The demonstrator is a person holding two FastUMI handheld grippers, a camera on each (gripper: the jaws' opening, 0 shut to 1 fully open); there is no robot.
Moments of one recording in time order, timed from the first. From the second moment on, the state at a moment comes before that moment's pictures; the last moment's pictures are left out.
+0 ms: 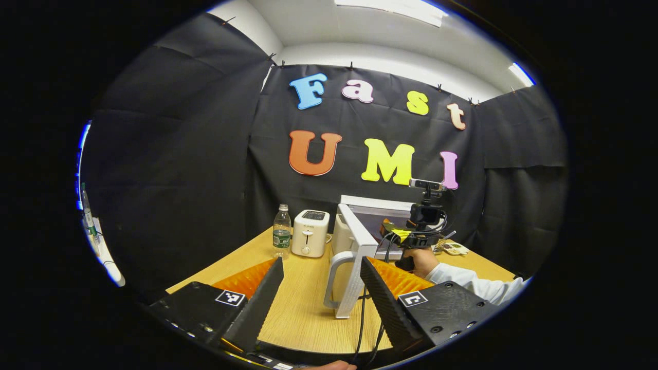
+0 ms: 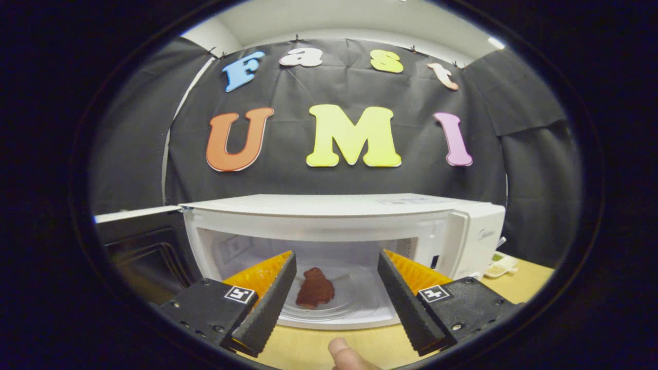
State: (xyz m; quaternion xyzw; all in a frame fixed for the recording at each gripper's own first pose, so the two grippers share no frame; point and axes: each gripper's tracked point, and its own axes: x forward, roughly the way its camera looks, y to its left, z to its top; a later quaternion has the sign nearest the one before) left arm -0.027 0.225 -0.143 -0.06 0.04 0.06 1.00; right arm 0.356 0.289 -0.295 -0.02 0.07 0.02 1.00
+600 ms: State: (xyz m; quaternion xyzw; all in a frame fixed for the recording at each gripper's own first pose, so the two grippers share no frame) left arm -0.035 0.216 -0.135 -0.04 0.02 0.06 1.00; right arm 0.329 0.231 -0.326 -0.11 0.09 -0.01 0.99
